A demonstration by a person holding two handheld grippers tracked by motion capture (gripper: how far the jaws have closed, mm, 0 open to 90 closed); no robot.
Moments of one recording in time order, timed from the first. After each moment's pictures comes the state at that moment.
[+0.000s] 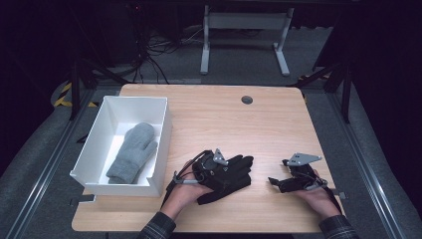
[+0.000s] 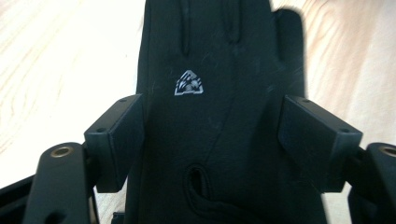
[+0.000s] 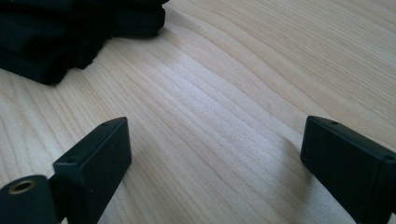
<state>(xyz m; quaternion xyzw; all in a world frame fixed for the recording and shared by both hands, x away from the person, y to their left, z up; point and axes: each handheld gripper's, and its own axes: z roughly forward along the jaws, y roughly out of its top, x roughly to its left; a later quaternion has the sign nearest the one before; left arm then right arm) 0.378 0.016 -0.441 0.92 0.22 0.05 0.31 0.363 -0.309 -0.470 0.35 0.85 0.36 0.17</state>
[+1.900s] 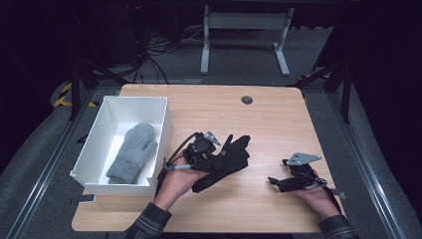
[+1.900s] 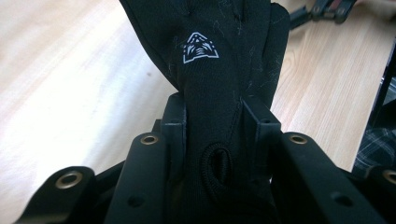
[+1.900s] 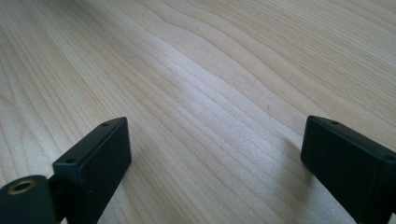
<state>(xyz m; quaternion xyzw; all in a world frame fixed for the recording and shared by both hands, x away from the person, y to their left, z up) 0.384 0.043 -0.355 0.90 0.28 0.01 0.33 0.363 -0.308 -0.470 0.35 0.85 0.36 0.17</state>
